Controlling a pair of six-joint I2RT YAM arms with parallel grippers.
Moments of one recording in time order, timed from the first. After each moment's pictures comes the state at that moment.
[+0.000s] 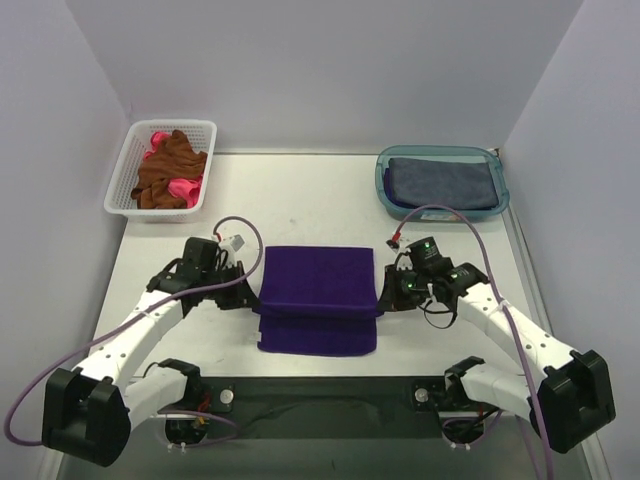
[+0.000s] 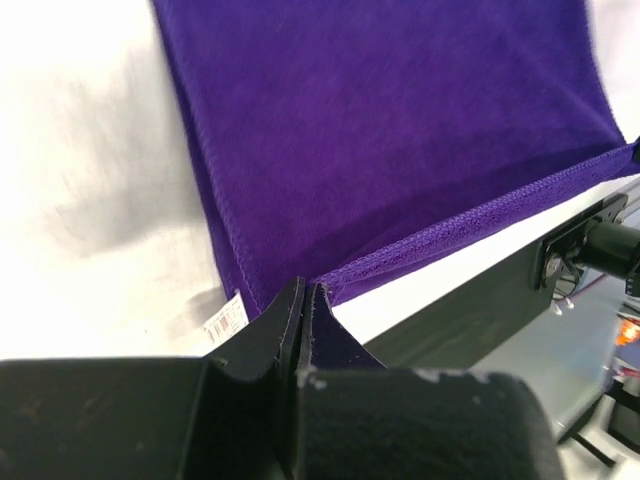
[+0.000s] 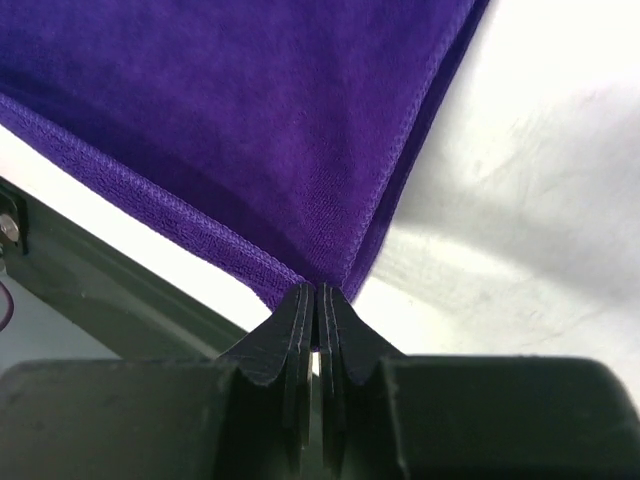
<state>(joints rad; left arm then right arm) -0.29 1.03 0.66 -0.59 0.43 -0.45 0.47 1.07 0.69 -0.62 -0.31 0.32</state>
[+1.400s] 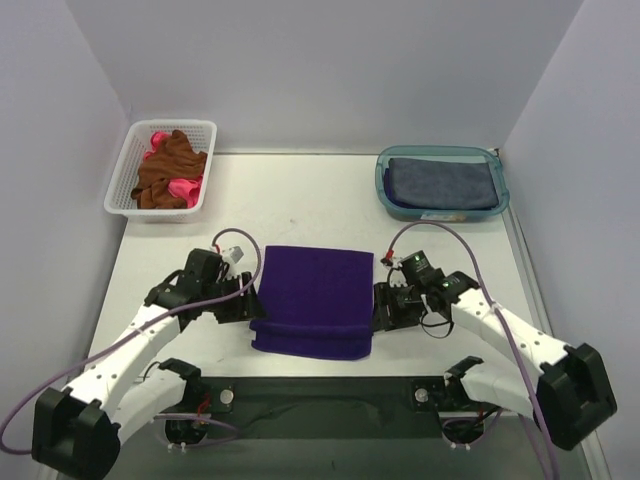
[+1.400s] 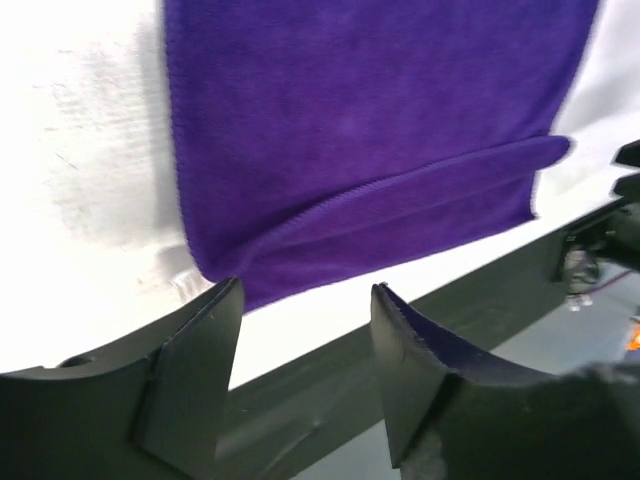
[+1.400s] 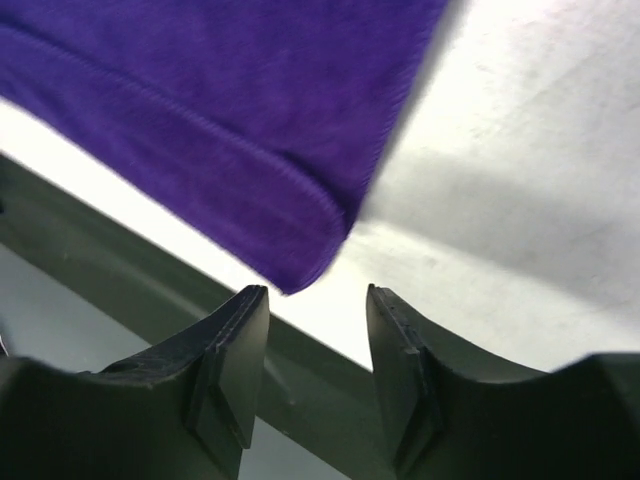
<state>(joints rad) -0.38 0.97 0.60 -0.65 0.35 -0.52 0.53 1.14 0.60 -0.63 -0.35 0.39</state>
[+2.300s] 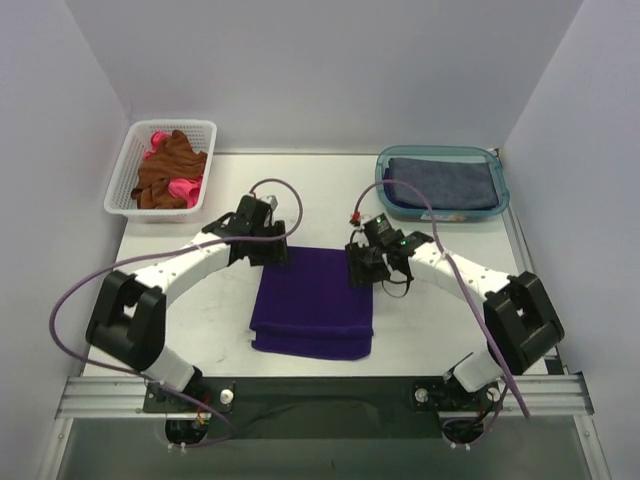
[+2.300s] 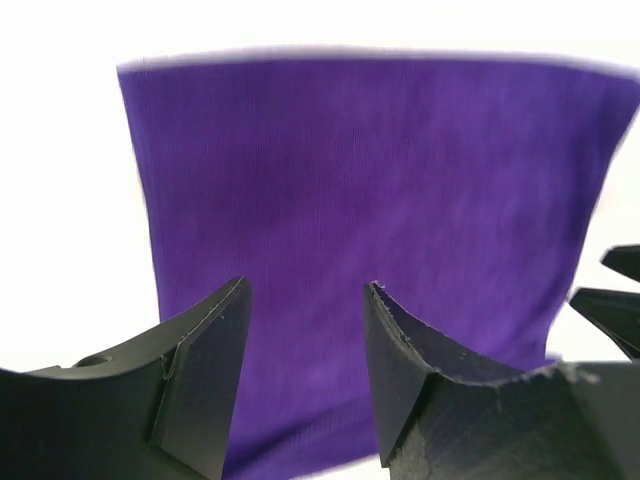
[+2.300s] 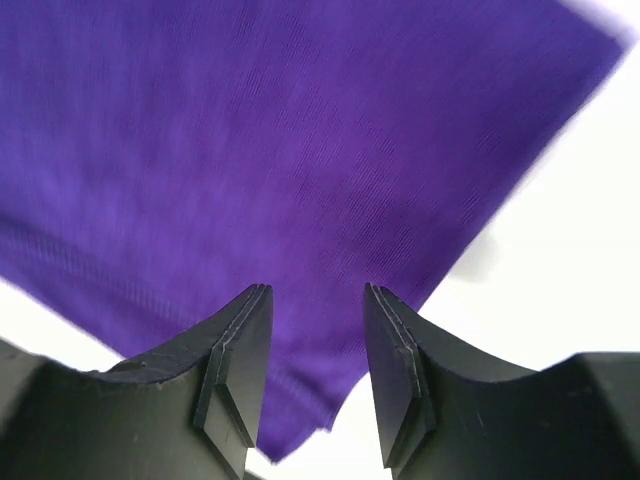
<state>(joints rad) -0.49 1.51 1.02 -0.48 0.10 -0.54 0.63 1.50 0.92 -0.49 -0.12 0.31</state>
